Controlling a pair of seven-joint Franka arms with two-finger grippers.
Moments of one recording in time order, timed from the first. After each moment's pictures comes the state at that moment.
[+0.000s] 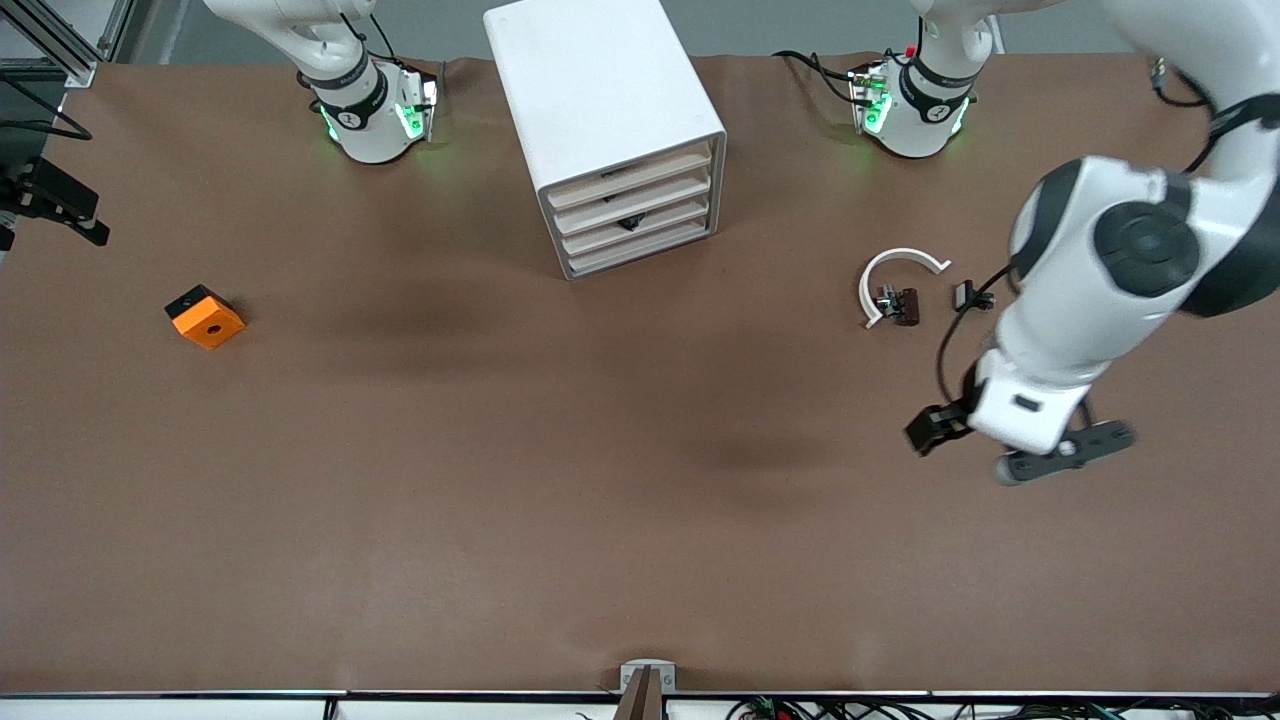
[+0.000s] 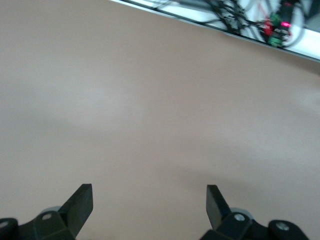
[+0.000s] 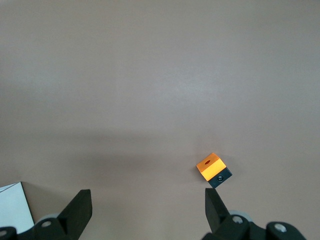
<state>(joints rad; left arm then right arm) 0.13 0.38 -0.47 -1.44 0.28 1.90 -0.69 0.00 -0.11 -0.10 -1.64 -0.01 1.58 -0.15</state>
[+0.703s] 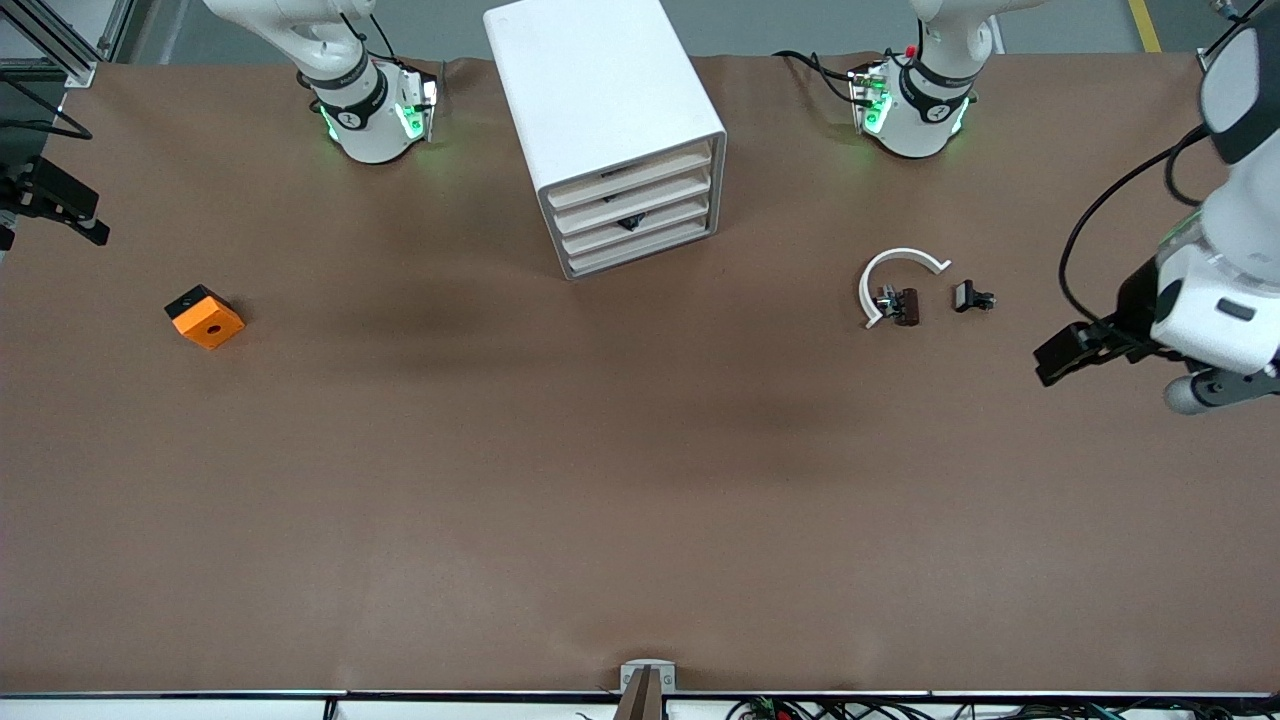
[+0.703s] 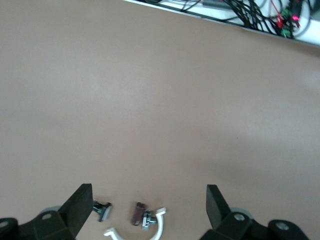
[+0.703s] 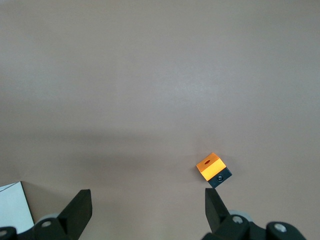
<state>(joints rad) 0.23 0.24 -0.43 -1.33 0.15 1.64 -0.38 0.01 -0.11 -0.10 -1.64 -0.01 1.57 -0.15</state>
